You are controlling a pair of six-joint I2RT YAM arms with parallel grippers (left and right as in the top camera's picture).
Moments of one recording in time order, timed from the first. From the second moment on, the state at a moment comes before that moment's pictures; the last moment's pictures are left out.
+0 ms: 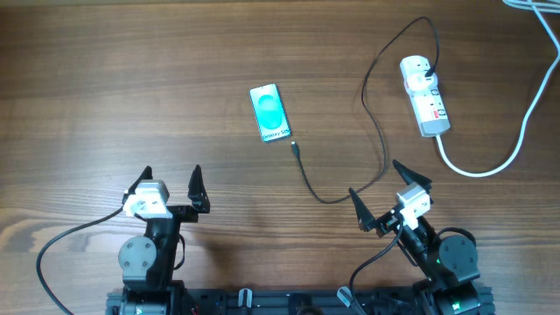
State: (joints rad) left arm -0.02 0.01 0.01 -0.07 0.03 -0.17; right arm 0.30 0.05 0.01 0.01 -0.24 -0.10
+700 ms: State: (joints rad) left arm -0.02 0.01 0.01 -0.07 0.03 -0.17; right arm 0.30 0.05 0.01 0.01 -0.24 -0.10
